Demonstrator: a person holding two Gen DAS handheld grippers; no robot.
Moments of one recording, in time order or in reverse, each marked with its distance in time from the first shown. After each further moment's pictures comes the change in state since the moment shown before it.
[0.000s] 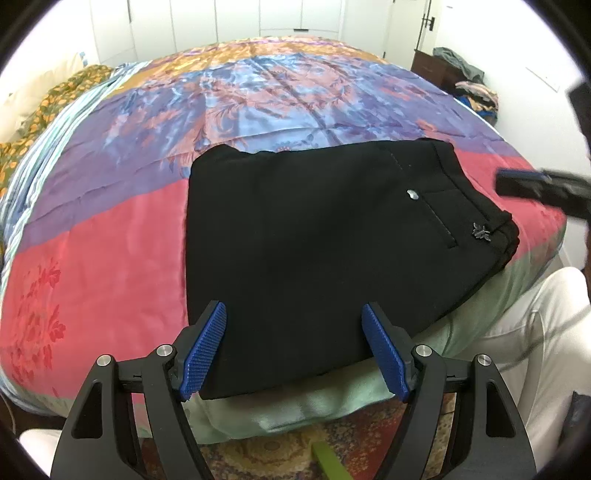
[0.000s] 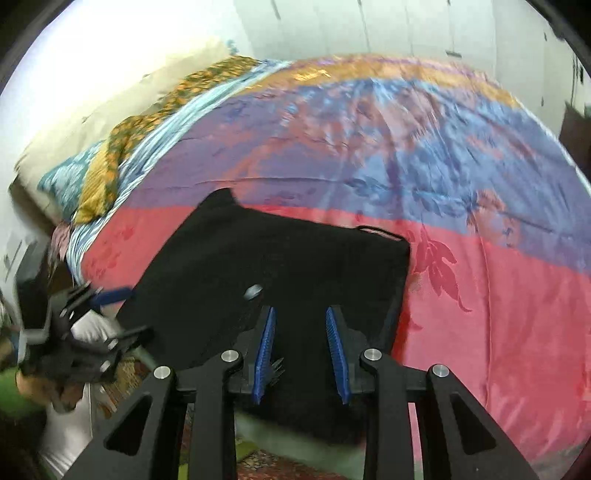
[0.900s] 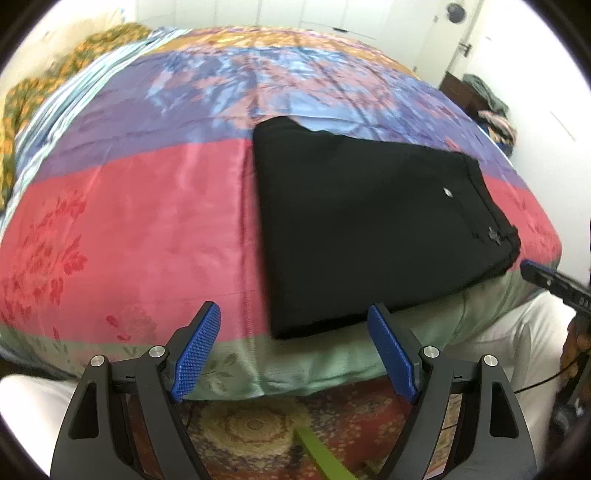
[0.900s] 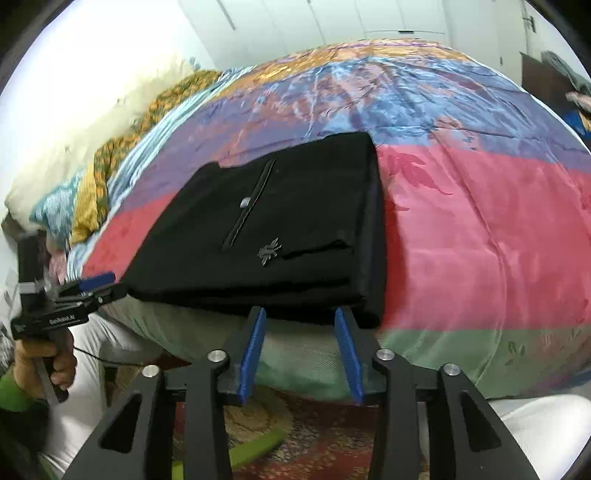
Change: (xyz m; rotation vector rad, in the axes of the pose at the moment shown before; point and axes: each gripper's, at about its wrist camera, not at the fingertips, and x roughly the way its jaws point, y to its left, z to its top) left arm -0.017 0.063 -0.033 -0.200 0.028 -0.040; right arm -0.014 -0.011 -0.085 0.243 -0.020 -0.012
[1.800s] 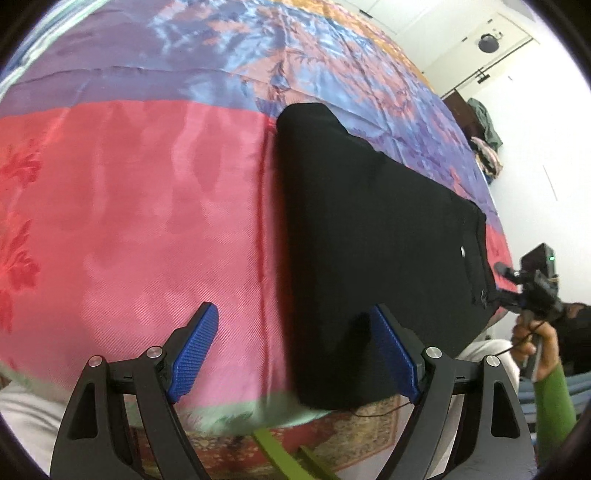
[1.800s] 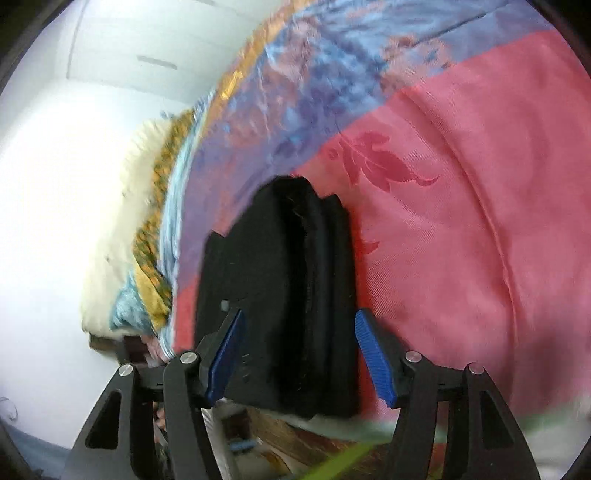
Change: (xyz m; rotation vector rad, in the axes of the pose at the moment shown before) left arm 0.054 0.053 0.049 -0.196 0.181 -0.239; right arm 0.067 -0.110 0.077 0.445 0.191 0.354
